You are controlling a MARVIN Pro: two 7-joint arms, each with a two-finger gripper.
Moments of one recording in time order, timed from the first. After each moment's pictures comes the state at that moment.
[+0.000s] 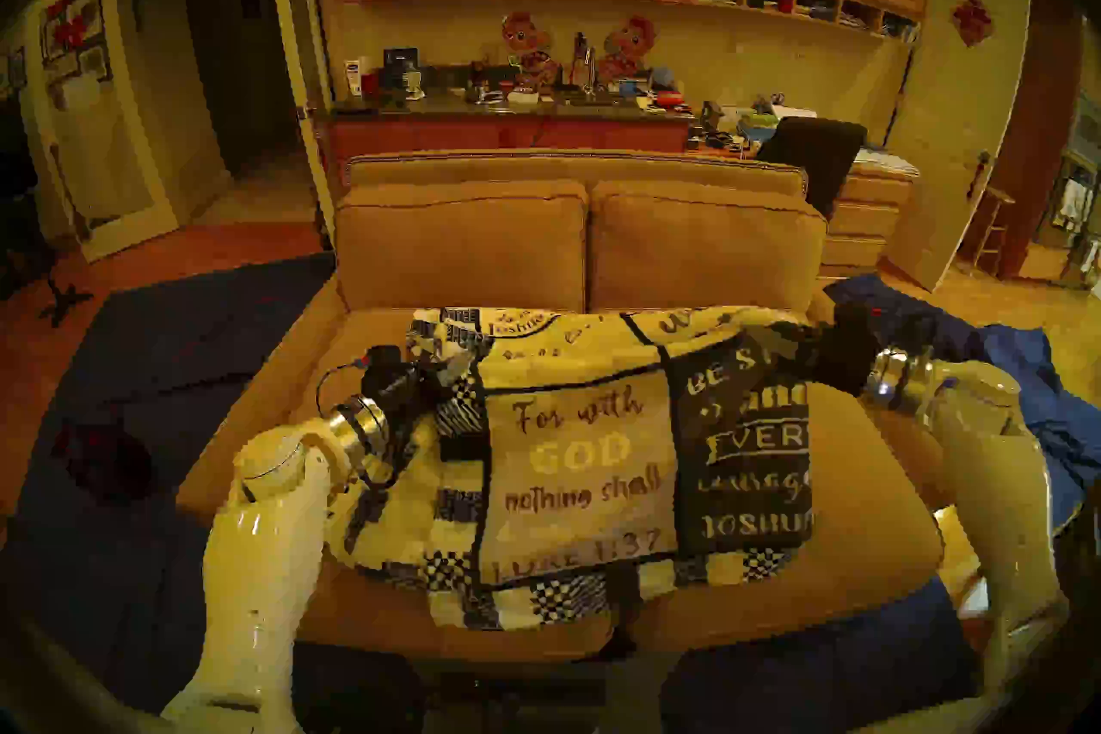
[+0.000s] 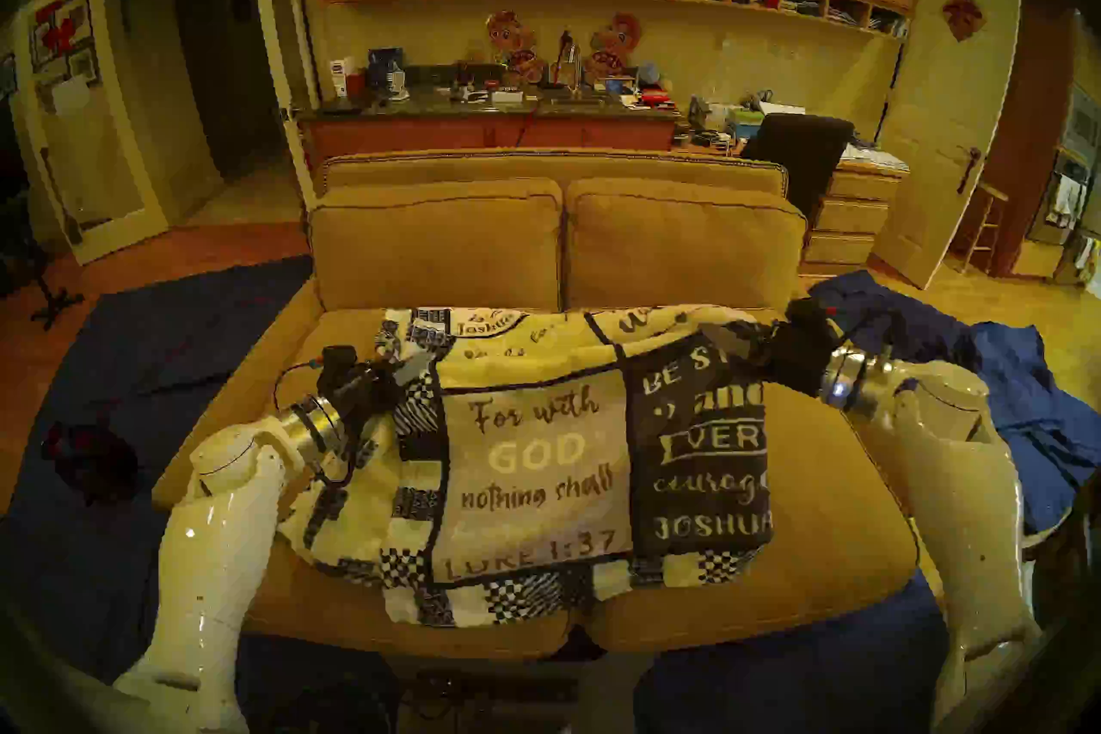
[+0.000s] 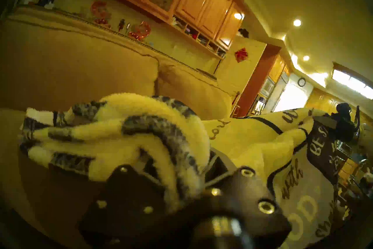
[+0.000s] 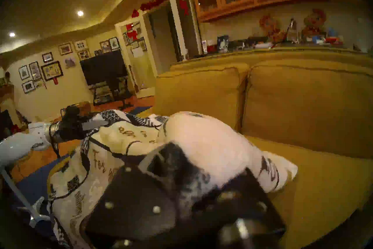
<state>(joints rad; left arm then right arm) 1.59 -1.41 -1.79 -1.48 -0.39 0.24 -0.90 -1.68 -0.87 1.89 -1.55 0.69 0.31 1.02</state>
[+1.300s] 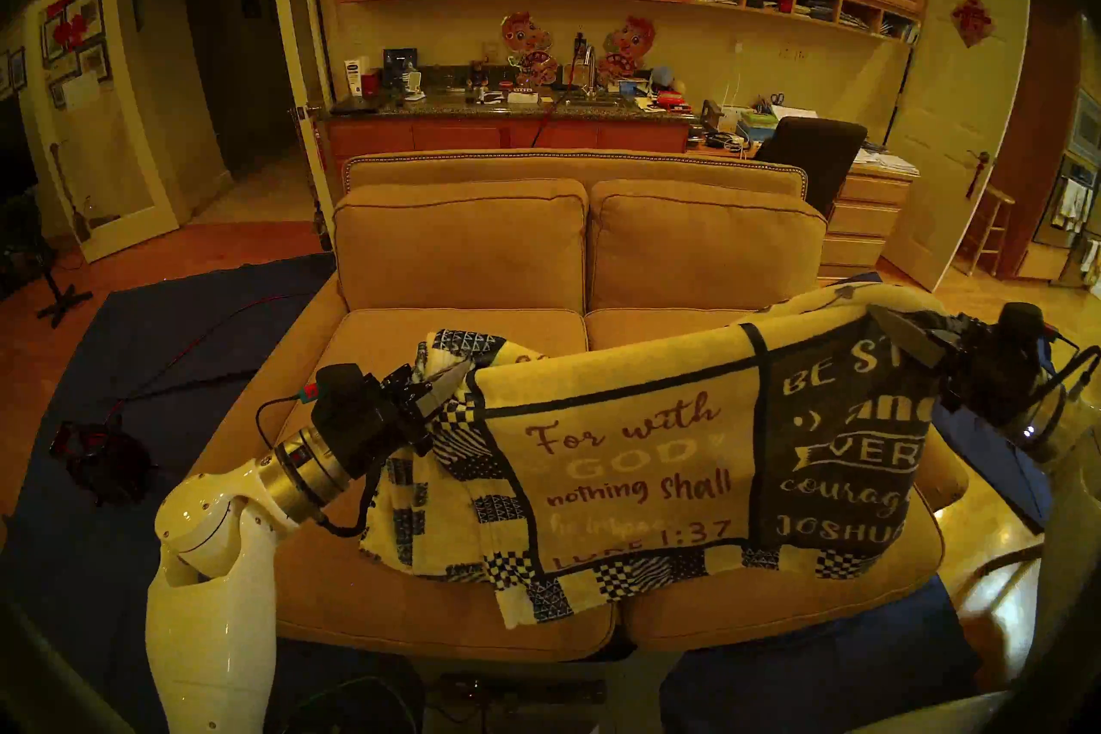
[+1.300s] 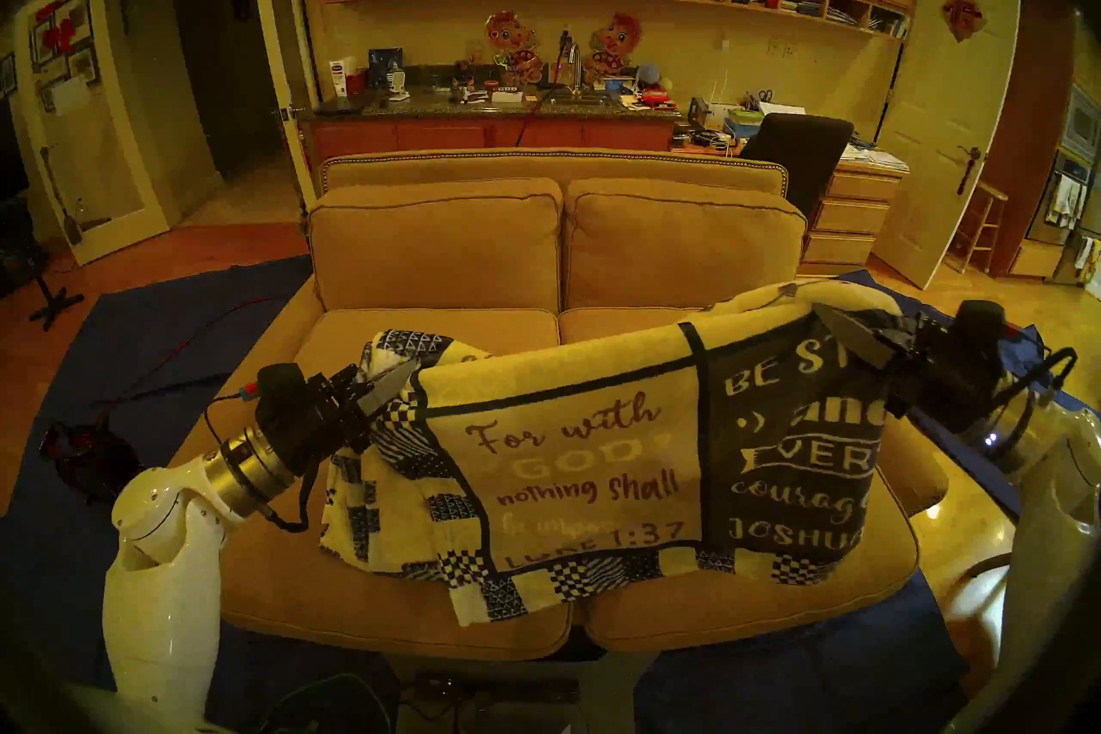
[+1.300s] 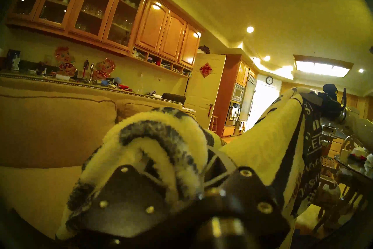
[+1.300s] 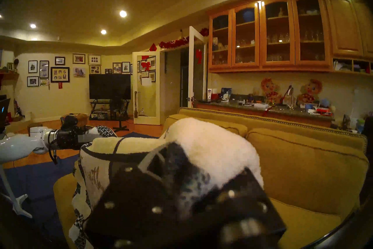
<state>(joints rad) 1.97 -1.47 -1.93 -2.00 -0.45 0.18 -1.06 -2.10 -1.08 2.49 -1.99 0.84 0.26 1.24</state>
